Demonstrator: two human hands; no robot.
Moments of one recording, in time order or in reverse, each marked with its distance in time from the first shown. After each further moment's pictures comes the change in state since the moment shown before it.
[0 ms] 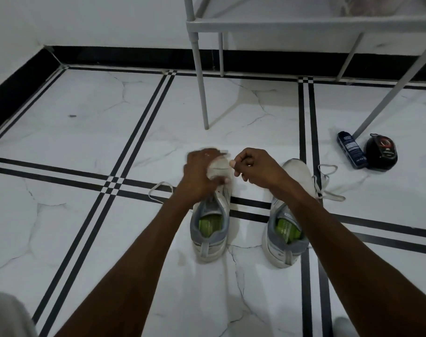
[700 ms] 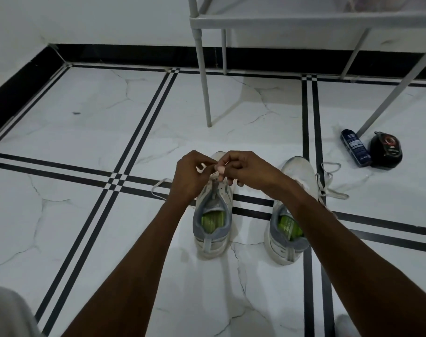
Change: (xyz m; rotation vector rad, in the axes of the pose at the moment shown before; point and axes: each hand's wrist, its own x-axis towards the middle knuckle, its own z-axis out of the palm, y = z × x) left_hand -0.013 -0.004 -0.005 -0.155 0.252 -0.024; right_hand -0.009 -0.014 0.013 0.127 -0.283 -0.080
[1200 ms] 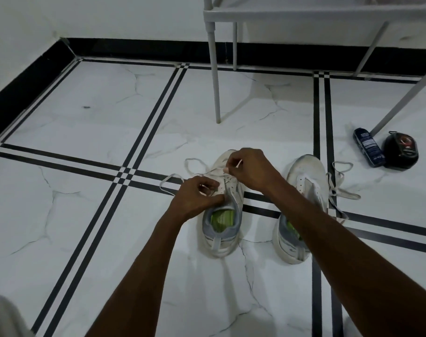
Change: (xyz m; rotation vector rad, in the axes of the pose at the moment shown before) left_hand -0.046 -0.024 -0.014 -0.106 -0.289 -0.357; right_hand 0.026 0.017 0.020 -0.599 0.264 -0.096
